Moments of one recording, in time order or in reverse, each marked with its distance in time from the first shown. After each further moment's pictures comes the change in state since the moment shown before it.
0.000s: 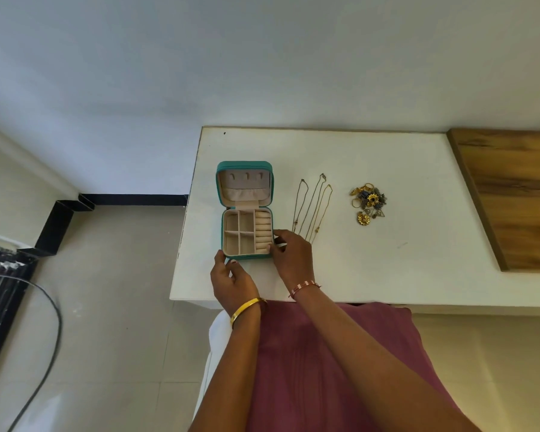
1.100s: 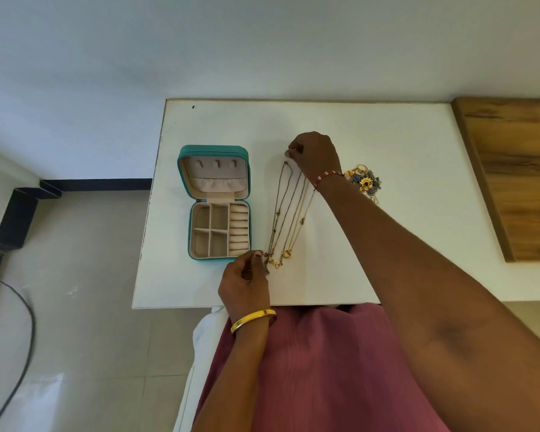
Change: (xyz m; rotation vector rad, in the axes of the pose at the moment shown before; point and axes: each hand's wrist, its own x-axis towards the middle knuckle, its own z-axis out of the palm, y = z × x) left_hand -0.020 -0.013 0.037 0.099 -0.198 0.093; right_hand 0.172 0.013 -0.069 -0.352 0.045 -0.170
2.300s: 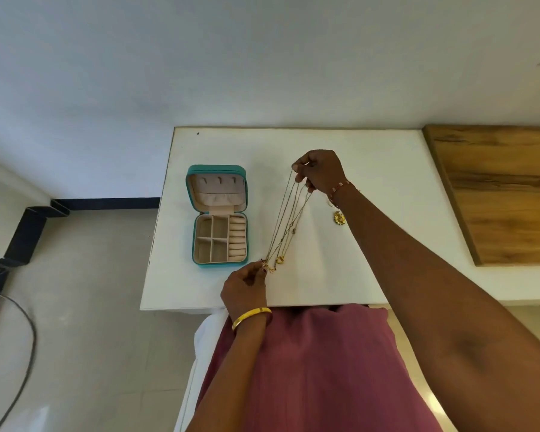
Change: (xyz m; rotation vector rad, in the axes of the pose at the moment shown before) left_hand -0.012 0.006 -0.004 0.052 -0.092 -0.020; right_hand -0.029 0.000 -0.050 0.536 -0.067 0.132
